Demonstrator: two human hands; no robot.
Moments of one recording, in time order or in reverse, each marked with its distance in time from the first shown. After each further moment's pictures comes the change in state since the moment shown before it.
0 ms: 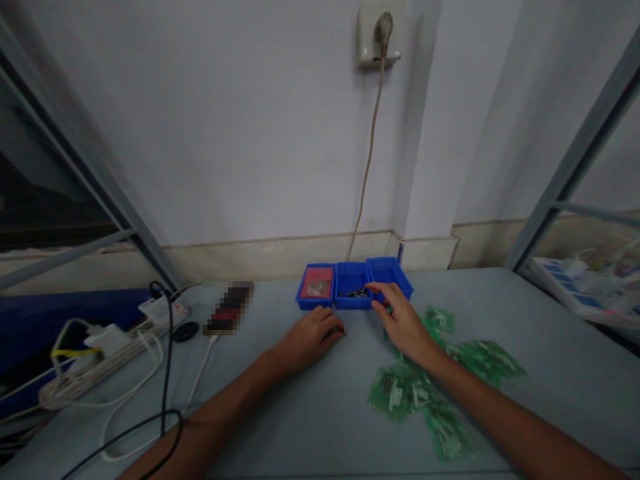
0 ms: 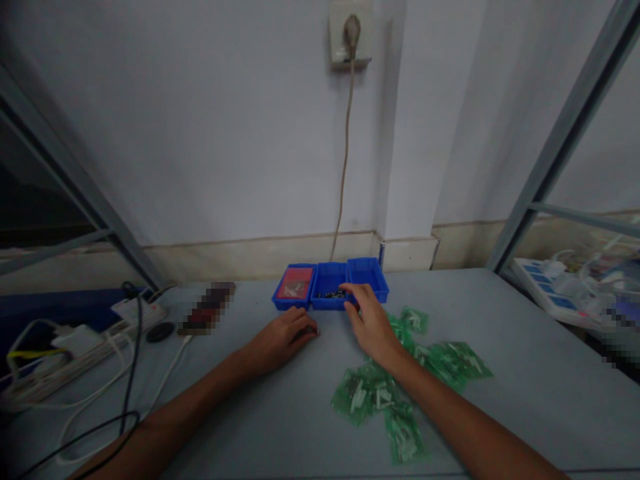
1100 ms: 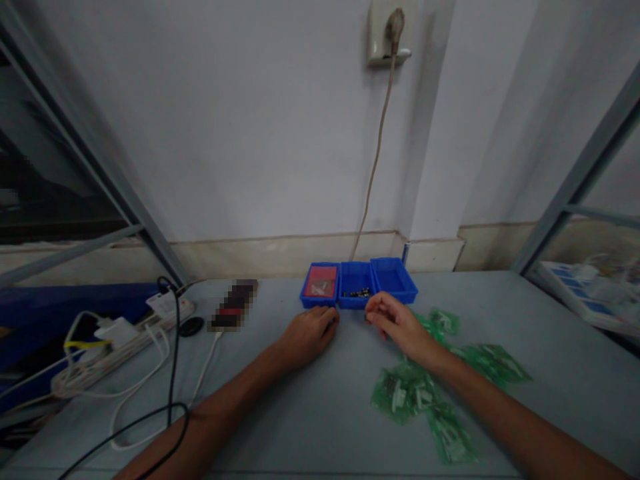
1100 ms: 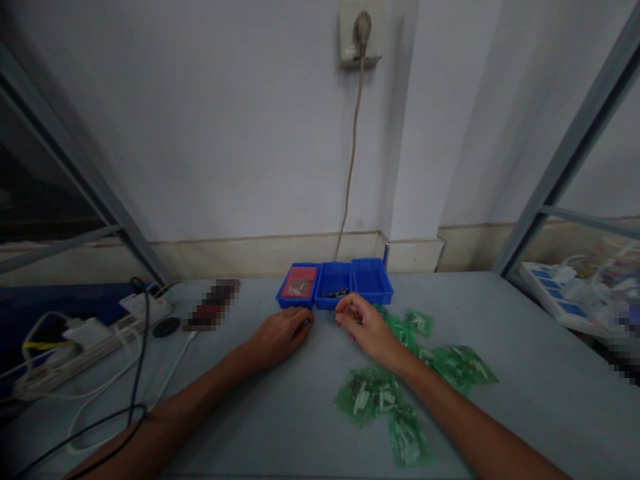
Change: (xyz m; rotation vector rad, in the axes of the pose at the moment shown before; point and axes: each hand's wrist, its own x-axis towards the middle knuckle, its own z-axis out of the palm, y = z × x) left_hand -0.002 -0.006 0.001 0.125 0.003 -0.137; right_hand -0.003 -0.018 0.001 0.544 -0.239 0.288
